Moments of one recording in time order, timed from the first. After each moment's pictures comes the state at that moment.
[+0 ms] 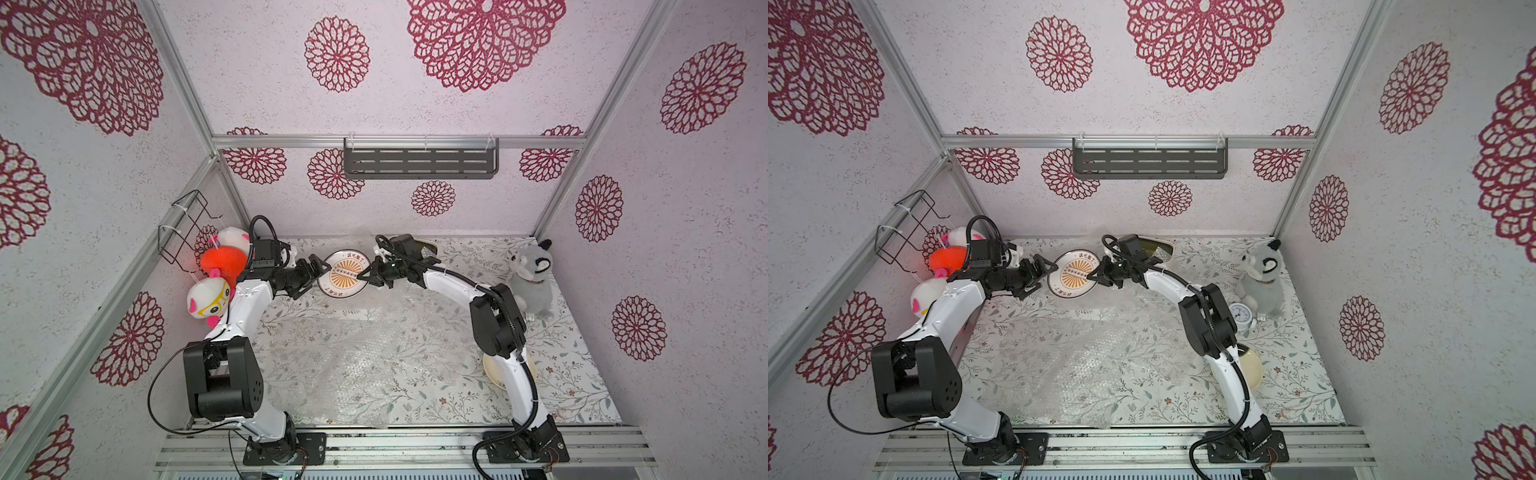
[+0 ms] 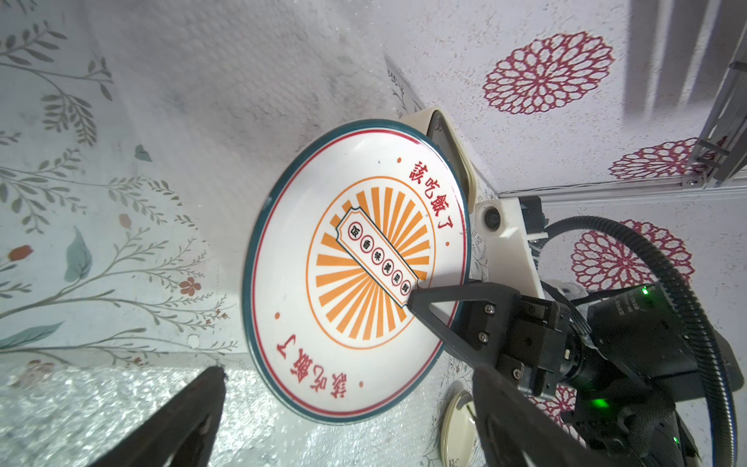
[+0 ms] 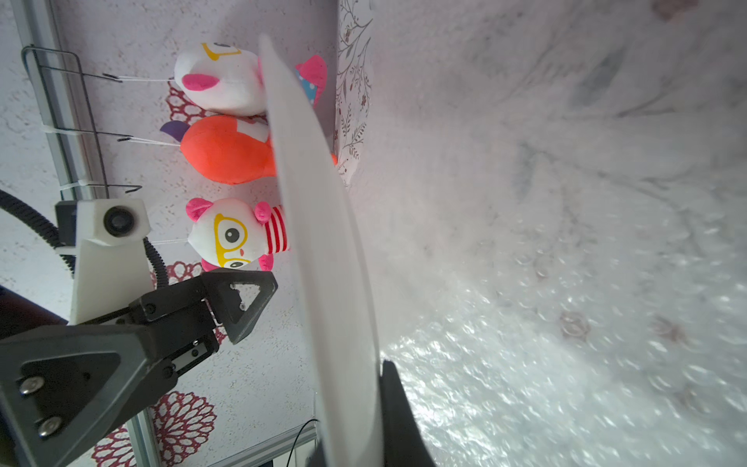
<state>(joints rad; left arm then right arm) 0.09 1.58 1.24 -0.52 0.59 -0.55 0.62 2.29 1.92 -0.22 -0.72 0.96</state>
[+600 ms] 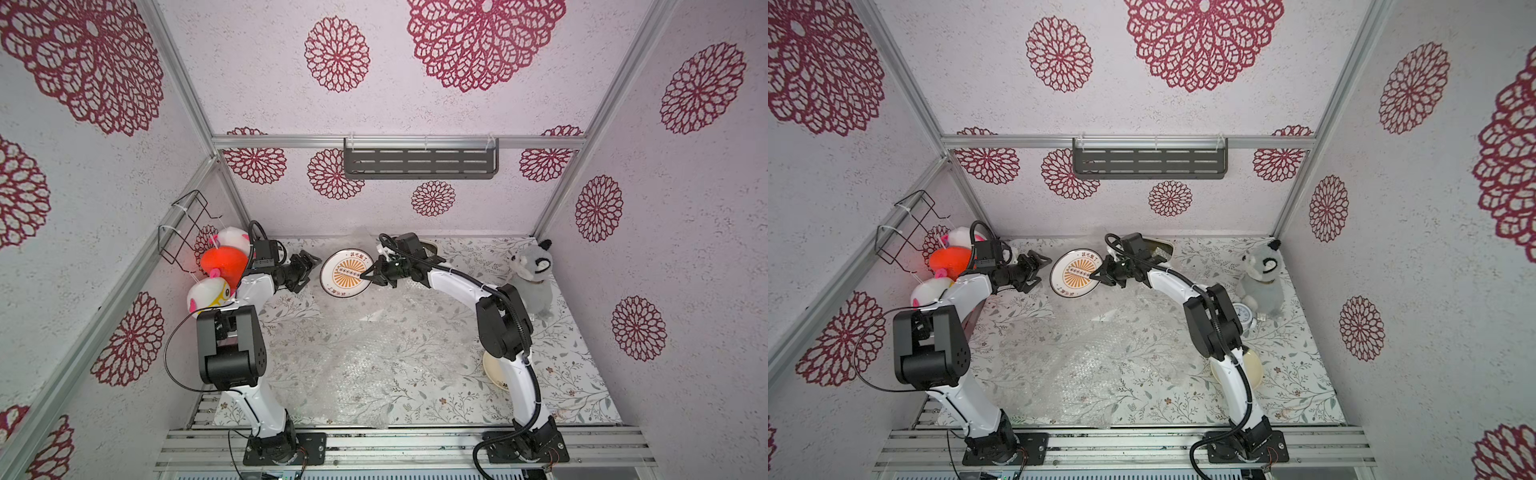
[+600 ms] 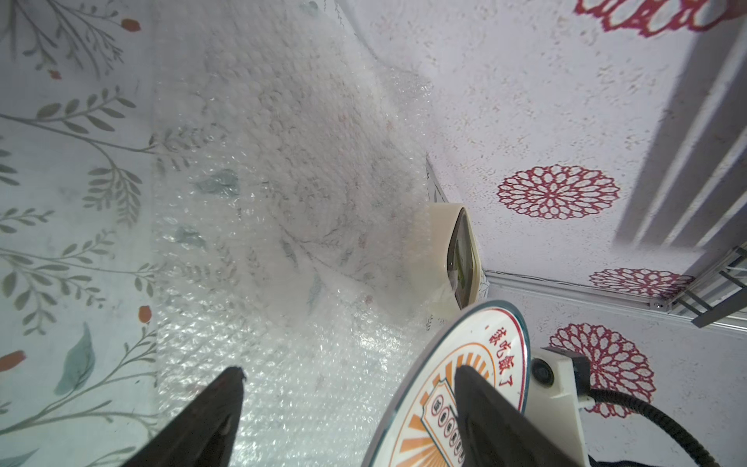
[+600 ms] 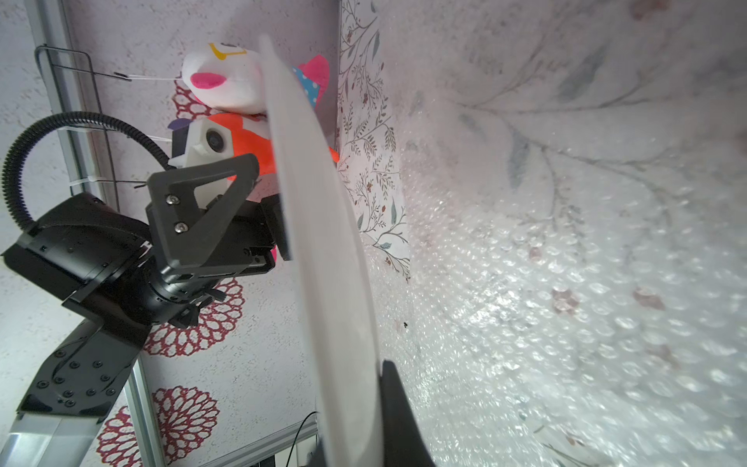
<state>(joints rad) 0.14 1.81 1.26 -0.24 0.57 -0.80 0.61 2.24 1.87 -0.24 -0.72 0.95</state>
